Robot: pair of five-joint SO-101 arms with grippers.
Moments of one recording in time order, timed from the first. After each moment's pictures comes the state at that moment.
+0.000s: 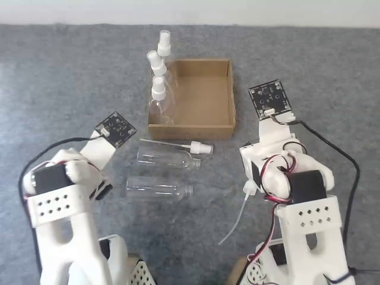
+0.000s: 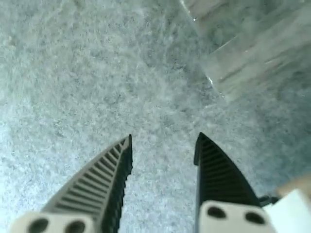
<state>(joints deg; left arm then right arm) -23.2 -46.8 49.5 83.3 -51.8 -14.5 -50.7 38.7 72.7 7.1</state>
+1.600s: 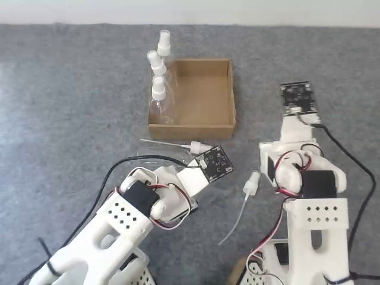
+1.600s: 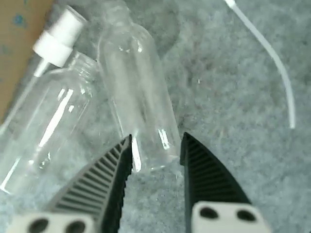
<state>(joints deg) 31.9 -46.8 61.8 68.6 -17.7 -4.3 -50.7 41.3 71.3 3.1</state>
